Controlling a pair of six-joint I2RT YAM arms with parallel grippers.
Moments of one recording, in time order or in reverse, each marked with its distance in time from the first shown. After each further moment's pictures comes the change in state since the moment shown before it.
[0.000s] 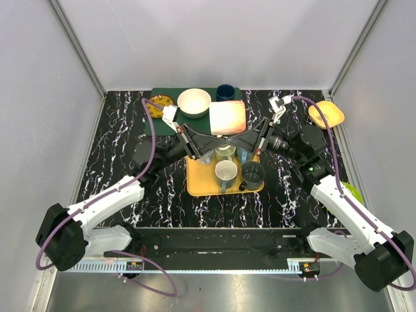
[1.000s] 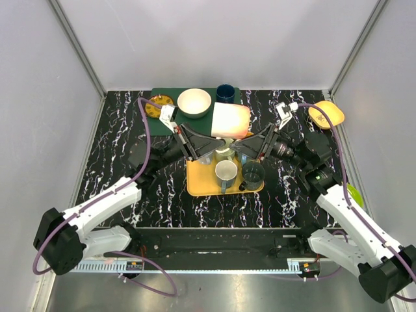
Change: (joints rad) left arm 0.009 -0.039 0.020 -0.016 0.021 -0.026; right arm 0.002 -0.112 -0.040 -0.138 0.080 -0.050
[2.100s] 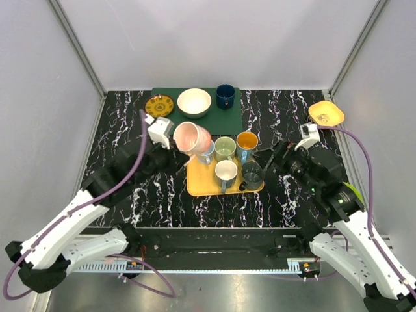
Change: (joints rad) left arm -0.098 -0.197 0.335 -1.464 -0.603 0.869; right arm 0.000 -0.223 -0.007 -0.676 0.589 -0.328
